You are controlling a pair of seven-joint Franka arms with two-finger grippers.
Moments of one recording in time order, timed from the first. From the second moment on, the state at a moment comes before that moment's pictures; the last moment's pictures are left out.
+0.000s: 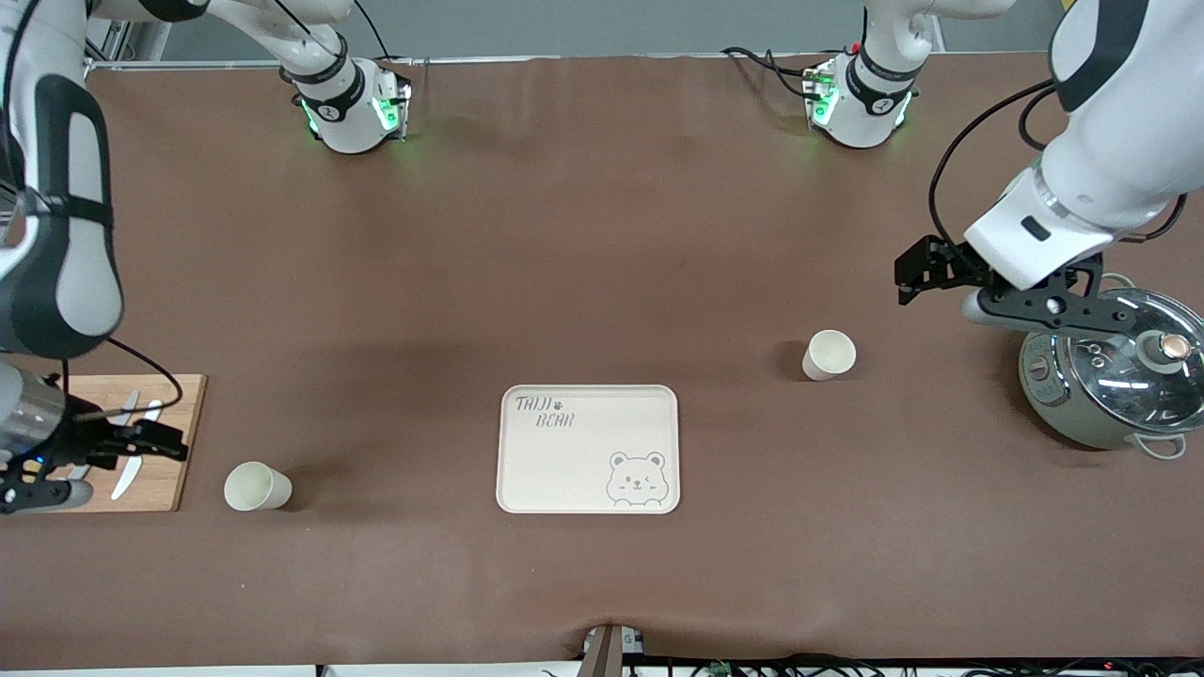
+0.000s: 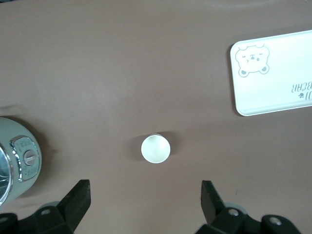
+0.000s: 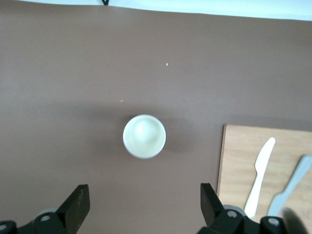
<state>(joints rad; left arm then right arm) -0.22 0.15 -0.02 -1.43 -0.02 1.64 -0.08 -0.09 0.53 -0.01 -1.29 0.06 1.89 -0.22</state>
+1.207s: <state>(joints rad) -0.11 0.11 -0.02 -1.44 0.00 1.56 0.00 -0.08 0.01 0.00 -1.58 0.06 1.68 0.03</state>
